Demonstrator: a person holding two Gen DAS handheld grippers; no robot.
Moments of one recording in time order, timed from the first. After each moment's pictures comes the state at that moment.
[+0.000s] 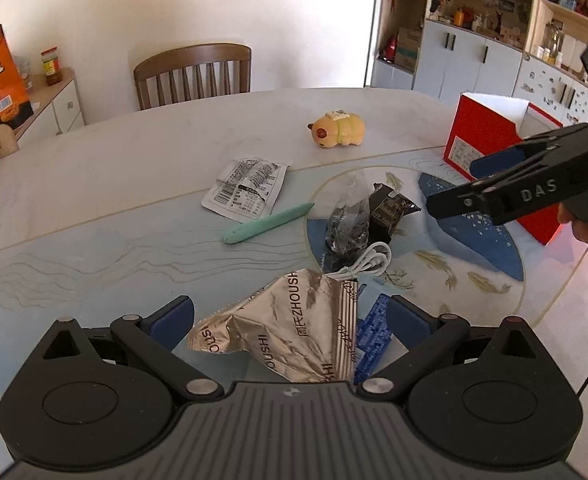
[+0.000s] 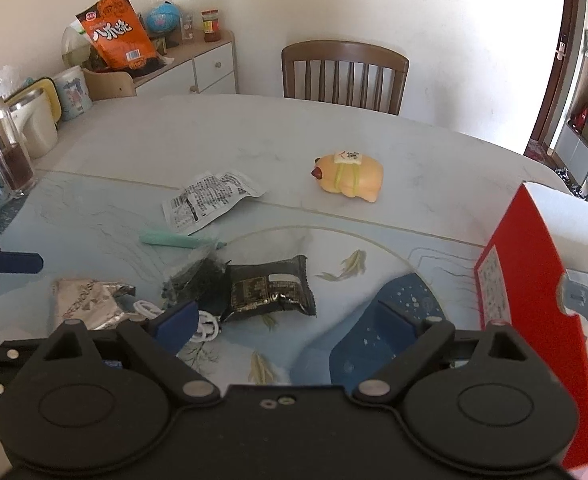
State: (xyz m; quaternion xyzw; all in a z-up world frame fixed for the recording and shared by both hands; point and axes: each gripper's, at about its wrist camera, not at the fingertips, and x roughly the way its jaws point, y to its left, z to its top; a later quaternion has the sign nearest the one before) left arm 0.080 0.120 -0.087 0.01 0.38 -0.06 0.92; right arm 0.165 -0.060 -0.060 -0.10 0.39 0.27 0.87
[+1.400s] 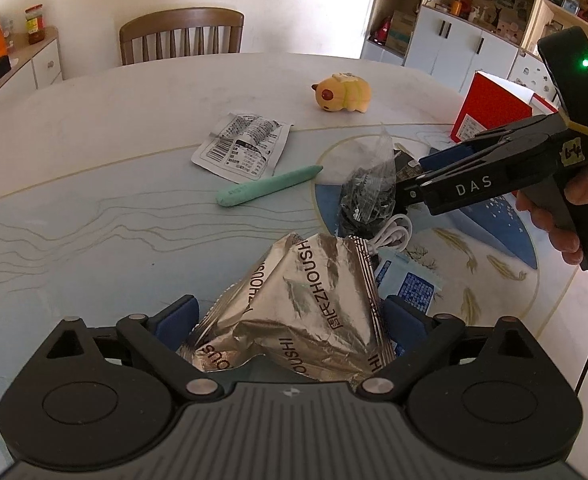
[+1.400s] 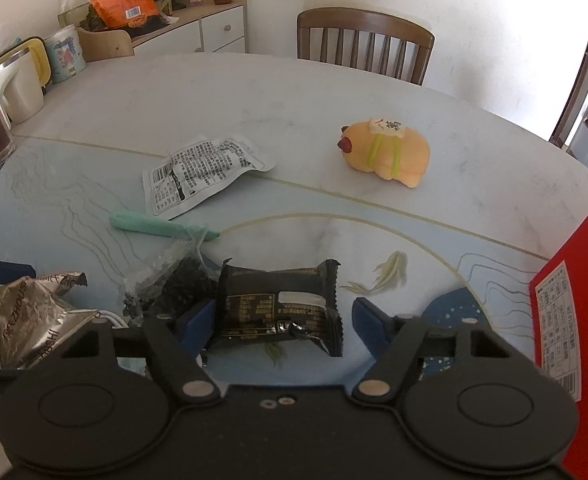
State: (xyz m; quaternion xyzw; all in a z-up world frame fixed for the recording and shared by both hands) left arm 0.105 0.140 -0.124 -0.03 0.41 -0.09 0.91; right arm 0.206 -0.025 -0.103 -0.13 0.42 0.28 0.85
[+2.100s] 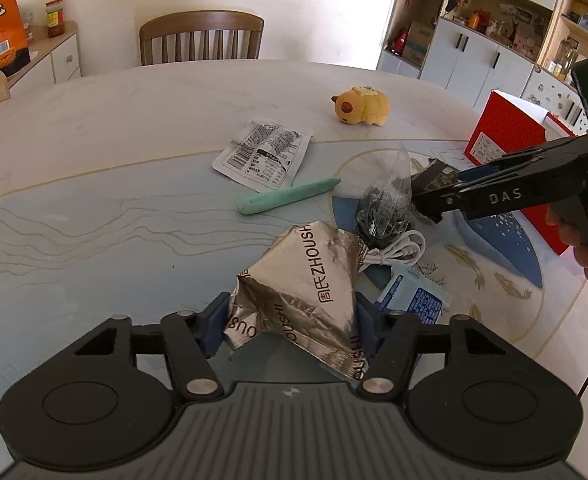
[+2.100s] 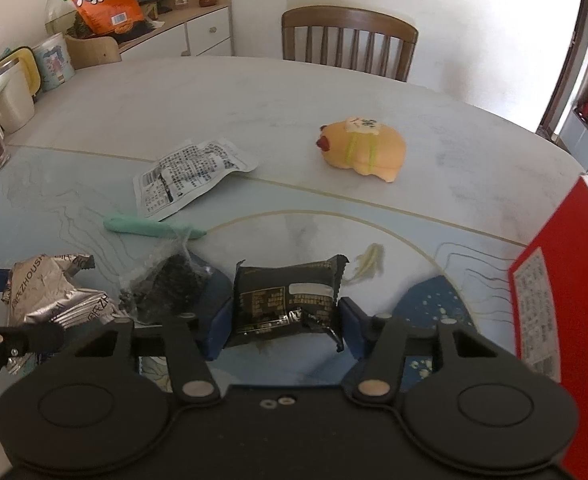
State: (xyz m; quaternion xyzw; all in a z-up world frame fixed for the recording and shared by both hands) left arm 0.103 0.148 -0.118 -0.05 0.41 -0.07 0.91; right arm 0.202 -0.041 -0.093 -0.12 0.43 0.26 0.86
